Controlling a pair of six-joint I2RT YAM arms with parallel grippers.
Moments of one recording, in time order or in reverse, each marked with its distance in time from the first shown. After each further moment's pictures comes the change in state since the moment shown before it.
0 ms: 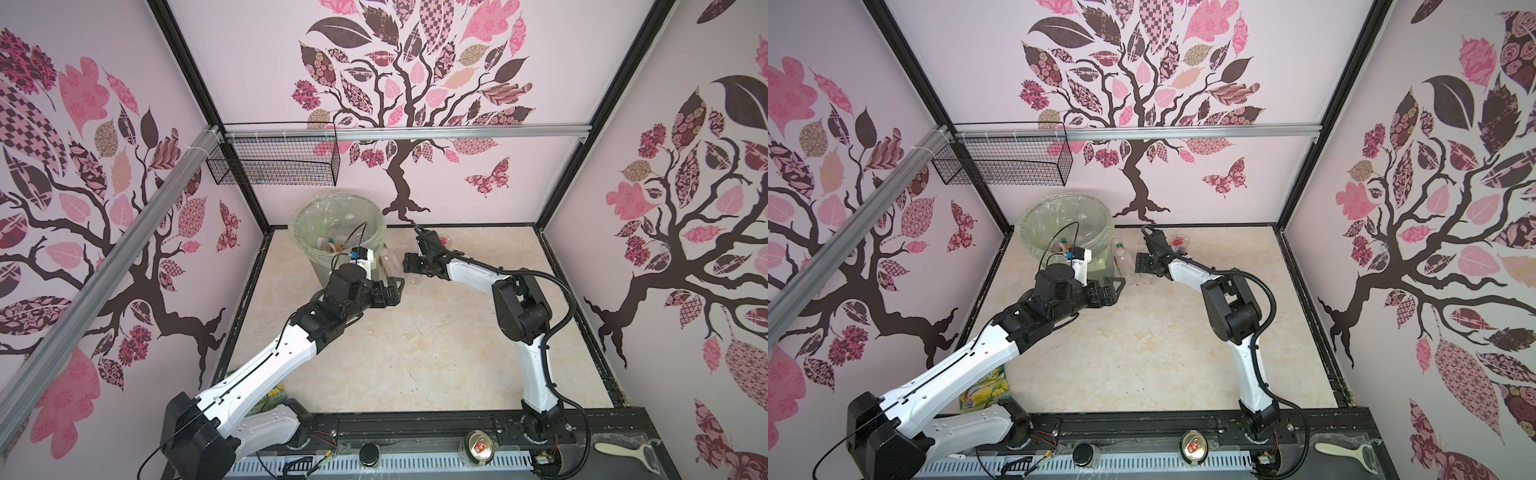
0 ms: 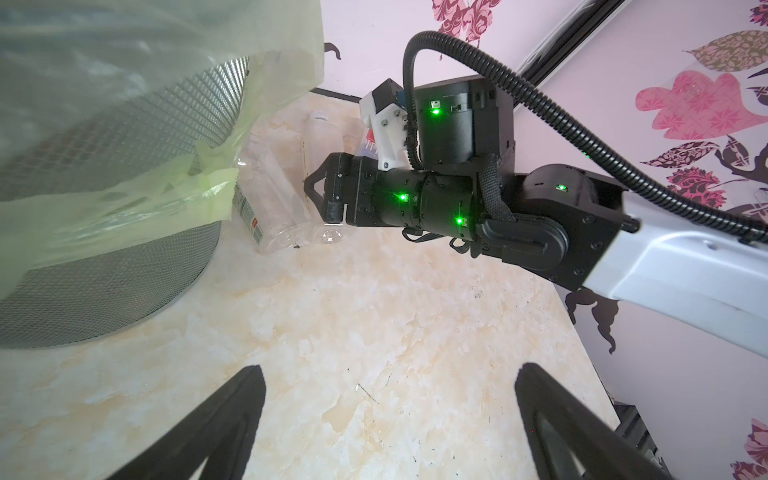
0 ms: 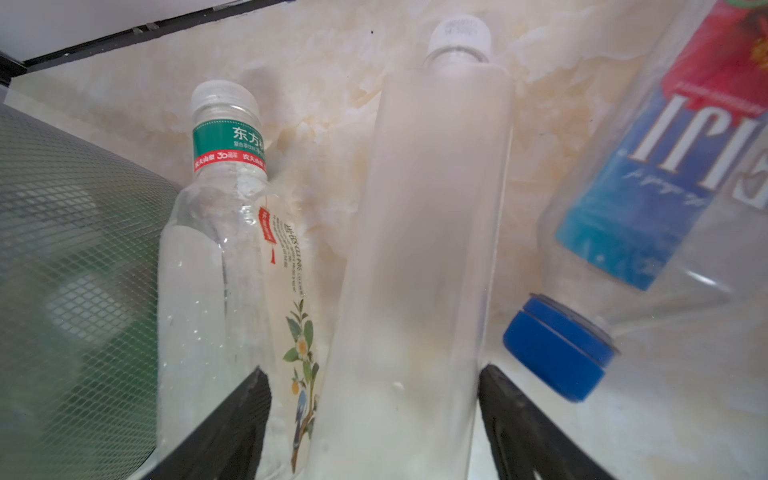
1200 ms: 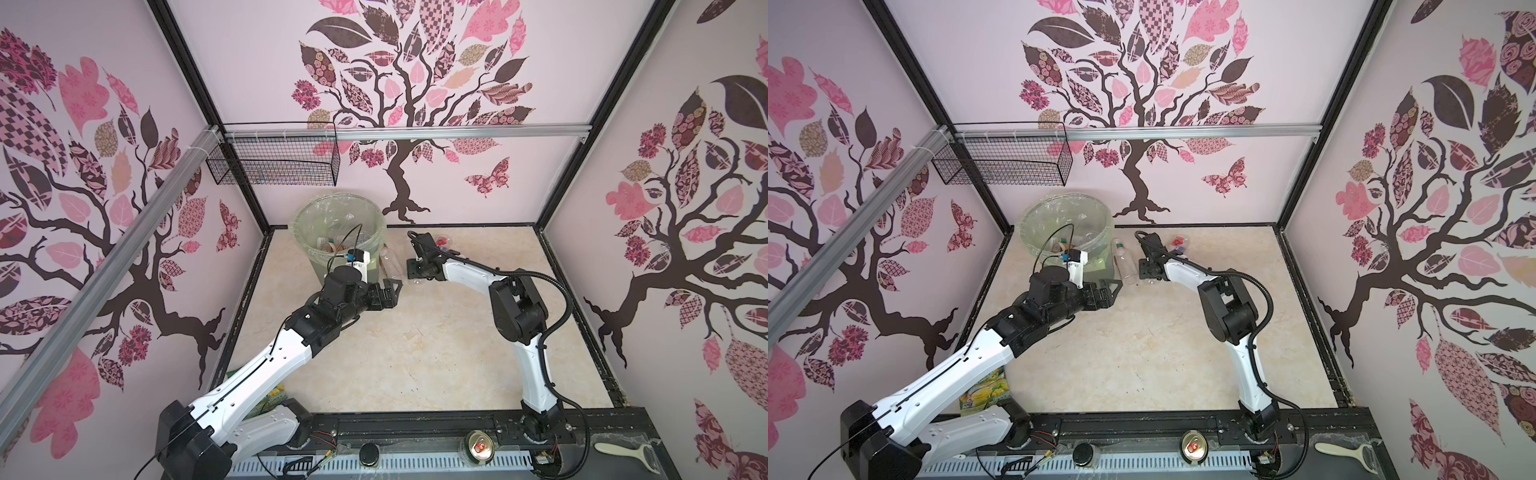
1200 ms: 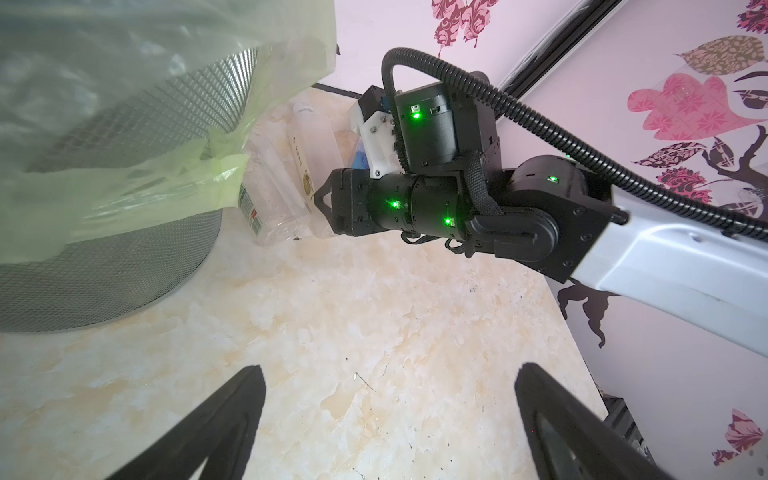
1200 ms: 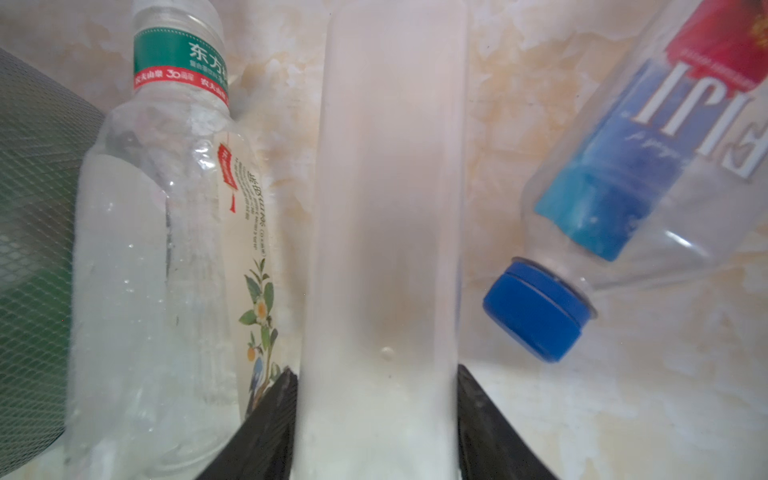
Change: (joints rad) left arm 0.010 -0.043 -0.020 -0.022 0.024 -0.019; right arm 0.022 0.004 0.012 -0.101 0.070 -0.103
